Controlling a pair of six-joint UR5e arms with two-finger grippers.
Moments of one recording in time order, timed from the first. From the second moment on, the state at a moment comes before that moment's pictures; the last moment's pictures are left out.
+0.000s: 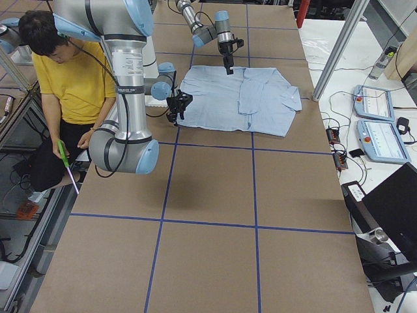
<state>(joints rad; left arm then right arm) -0.56 -2.13 -1.55 -2.49 -1.87 -1.68 0.09 -1.42 2.10 -1.65 1.49 1.94</state>
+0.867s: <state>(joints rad) -0.56 -2.12 -1.56 -2.48 -1.87 -1.68 0.12 -1.42 2.12 -1.67 1.50 1.94</state>
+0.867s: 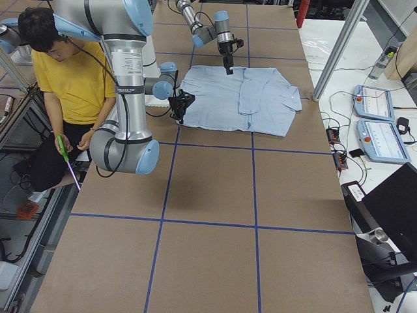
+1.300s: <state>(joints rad) -0.52 -1.96 -1.74 -2.34 -1.83 -1.68 0.15 -1.43 2.16 -1.68 1.53 1.94</state>
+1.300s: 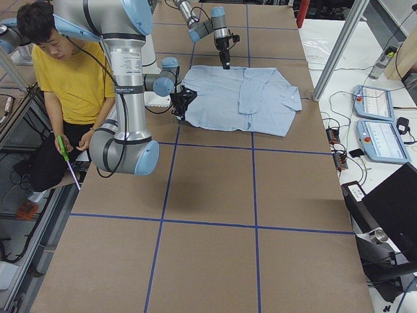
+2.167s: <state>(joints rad) -0.22 -1.67 -2.02 -2.10 -1.52 -1.69 0.17 -1.42 2.17 -1.66 1.63 1.90</state>
